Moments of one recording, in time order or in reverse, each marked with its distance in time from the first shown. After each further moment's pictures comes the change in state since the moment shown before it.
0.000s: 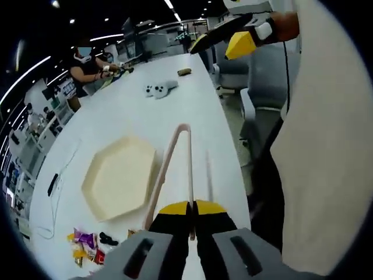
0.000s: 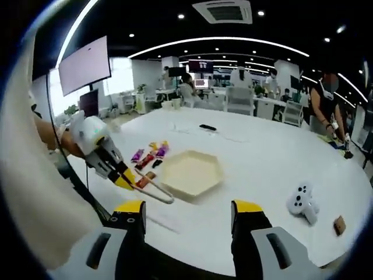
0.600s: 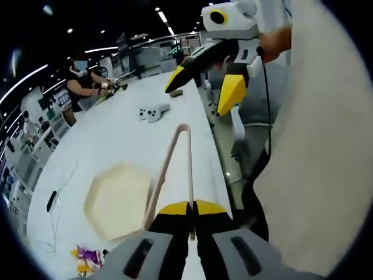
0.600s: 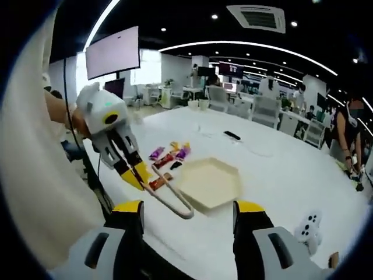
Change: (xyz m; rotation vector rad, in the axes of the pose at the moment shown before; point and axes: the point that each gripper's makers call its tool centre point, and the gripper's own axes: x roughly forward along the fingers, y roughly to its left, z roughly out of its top) left arm -0.018 -0.013 0.045 0.020 -0.098 -0.056; right arm 0.021 0.027 0.021 -0.164 0.004 0.133
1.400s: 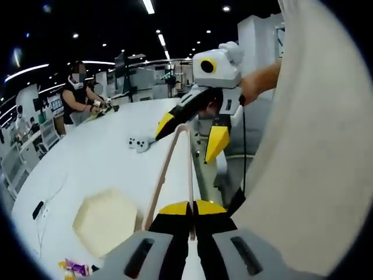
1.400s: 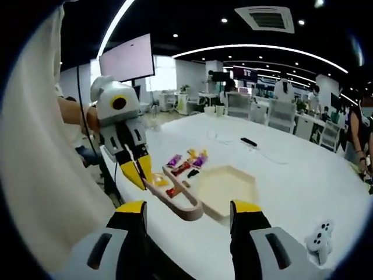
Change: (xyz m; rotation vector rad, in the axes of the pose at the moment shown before) left arm -0.030 -0.018 0.052 -0.057 -0.211 -0.128; right arm -0.007 0.016 0.019 0.025 -0.067 0.142
